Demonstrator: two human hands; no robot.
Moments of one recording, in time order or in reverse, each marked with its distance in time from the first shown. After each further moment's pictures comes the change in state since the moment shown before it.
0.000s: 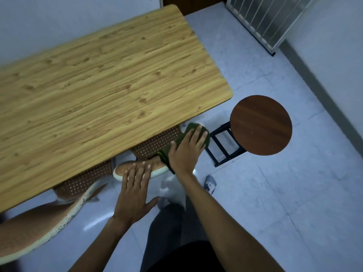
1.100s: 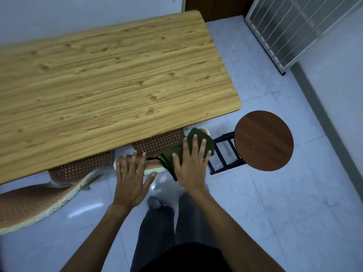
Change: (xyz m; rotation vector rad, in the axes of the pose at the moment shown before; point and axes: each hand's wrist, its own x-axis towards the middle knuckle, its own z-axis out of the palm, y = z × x) left_hand 0.015 0.011 -0.019 -0.151 0.013 -0.347; right_hand -0.017 0.043 -0.010 -0.268 -0.075 -0.366
